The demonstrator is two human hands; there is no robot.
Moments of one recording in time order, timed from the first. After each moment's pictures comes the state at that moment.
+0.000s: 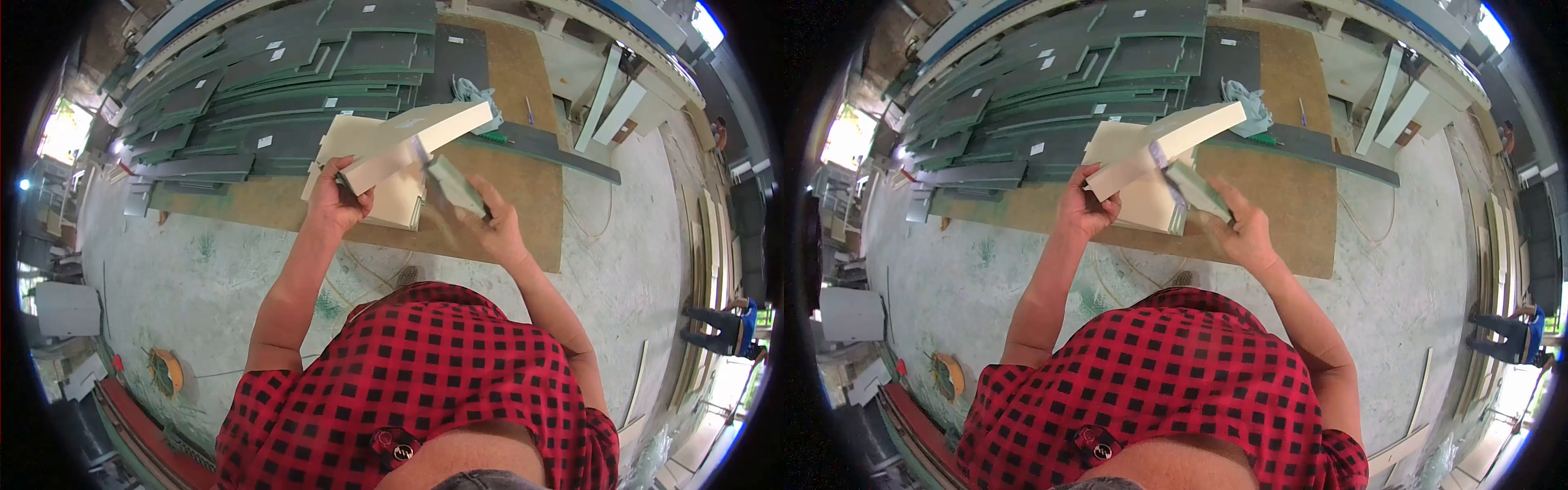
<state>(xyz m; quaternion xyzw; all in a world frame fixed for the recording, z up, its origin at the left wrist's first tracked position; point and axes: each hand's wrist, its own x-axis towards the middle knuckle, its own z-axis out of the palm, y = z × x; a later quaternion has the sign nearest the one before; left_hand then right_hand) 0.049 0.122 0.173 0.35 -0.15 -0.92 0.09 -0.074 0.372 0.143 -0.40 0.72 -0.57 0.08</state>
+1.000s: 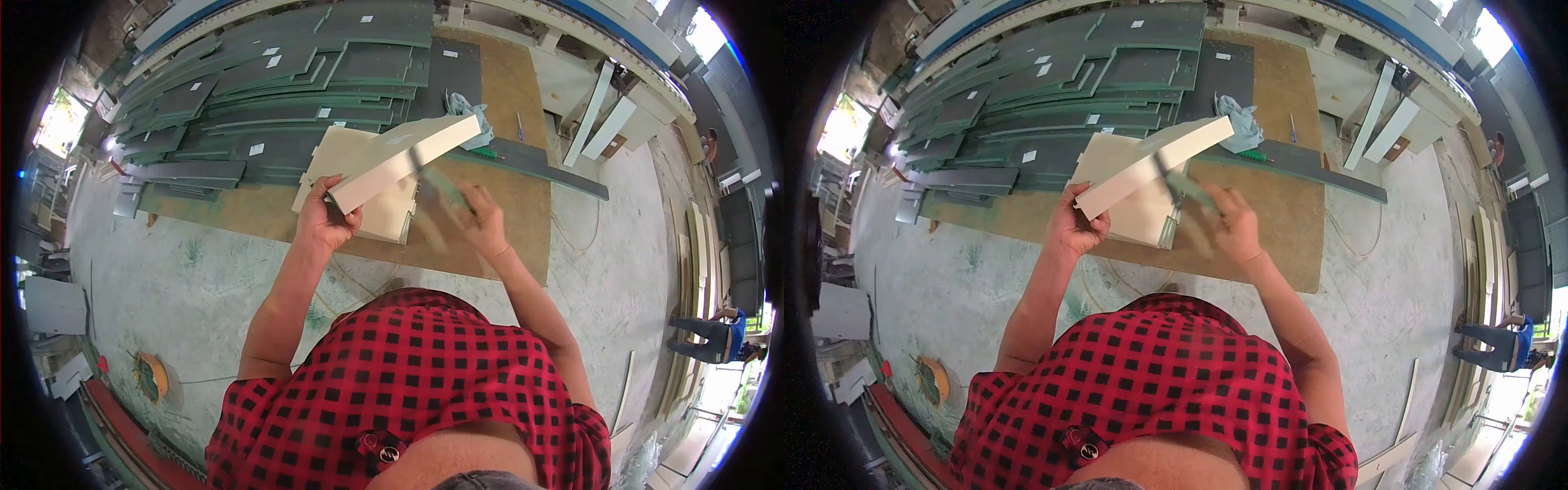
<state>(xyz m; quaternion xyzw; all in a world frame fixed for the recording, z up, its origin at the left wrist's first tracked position) 0.059 0.117 0.166 0.32 -0.11 -0.94 0.07 -0.112 0.353 0.116 -0.48 0.72 -0.50 -0.02</state>
